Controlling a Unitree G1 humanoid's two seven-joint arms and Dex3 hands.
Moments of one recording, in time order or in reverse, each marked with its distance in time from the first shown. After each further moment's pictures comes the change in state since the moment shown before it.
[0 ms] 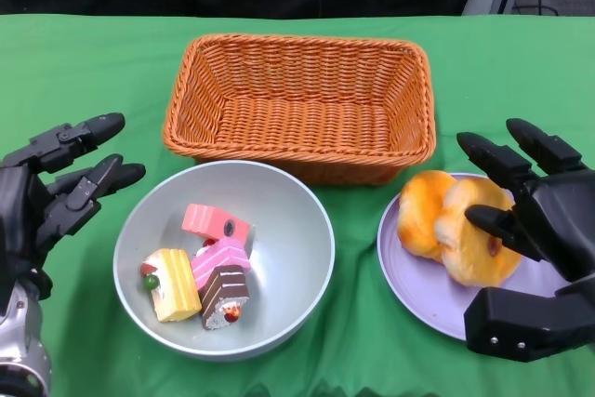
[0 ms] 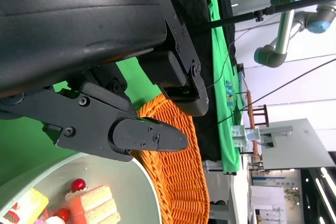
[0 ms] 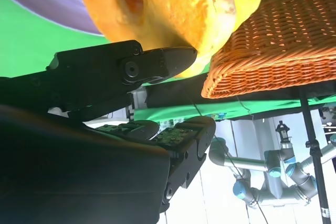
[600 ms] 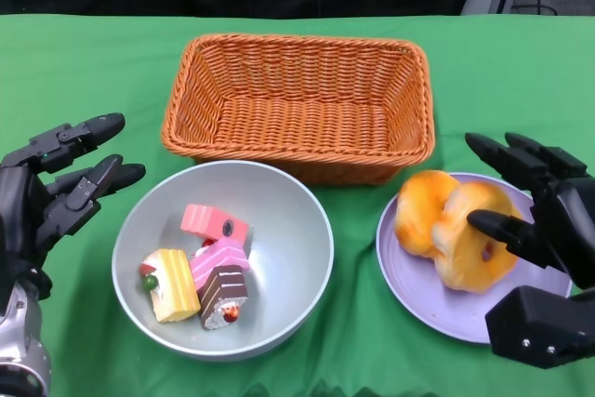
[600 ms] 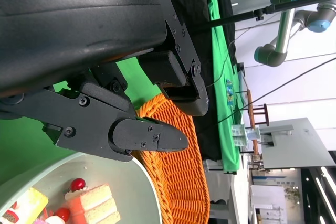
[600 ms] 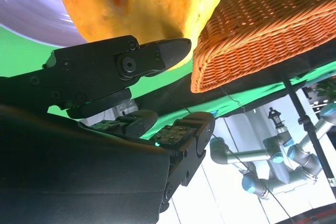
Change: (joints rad) left arm 0.000 0.000 0.004 0.000 -0.002 0.000 -0.001; right arm 0.046 0.005 -0.067 0.000 0.155 -0.173 0.042
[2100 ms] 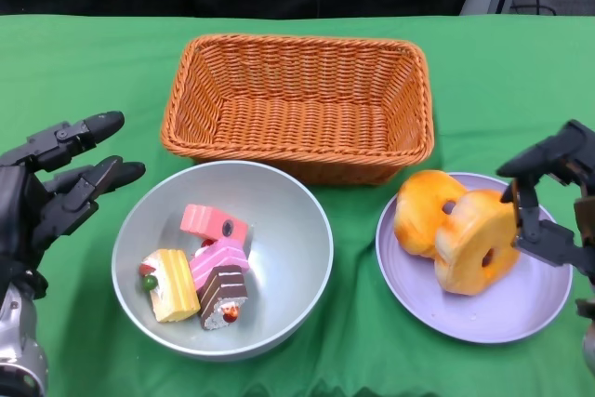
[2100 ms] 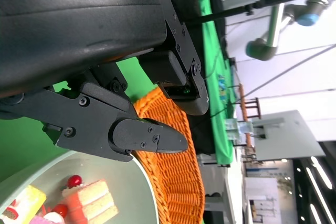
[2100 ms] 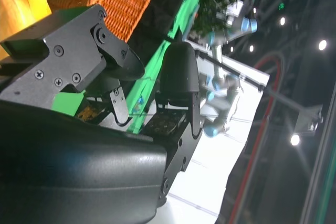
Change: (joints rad) left arm 0.006 0.004 0.013 -0.014 -0.025 -0.042 -0.071; right arm 0.178 0.255 -0.271 -0.253 0.667 -0.292 0.467
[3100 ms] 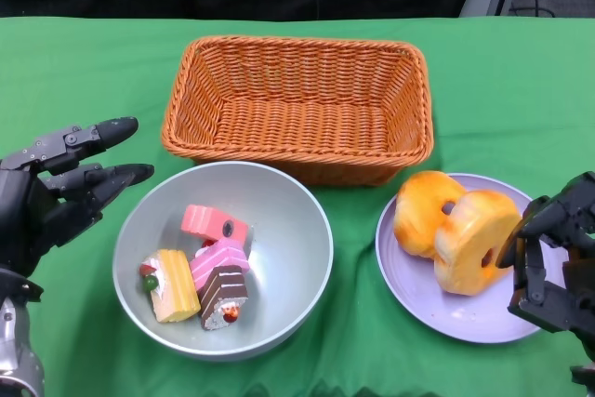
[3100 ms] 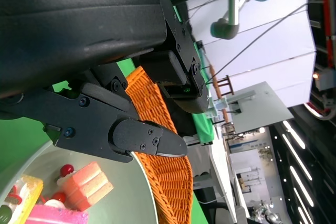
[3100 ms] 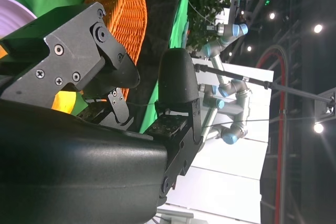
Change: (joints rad) left arm 0.052 -0.002 -0.032 -0.079 -0.028 -0.130 -0.095; right arm 0.218 0.126 -0.039 -0.225 0.155 0.117 0.230
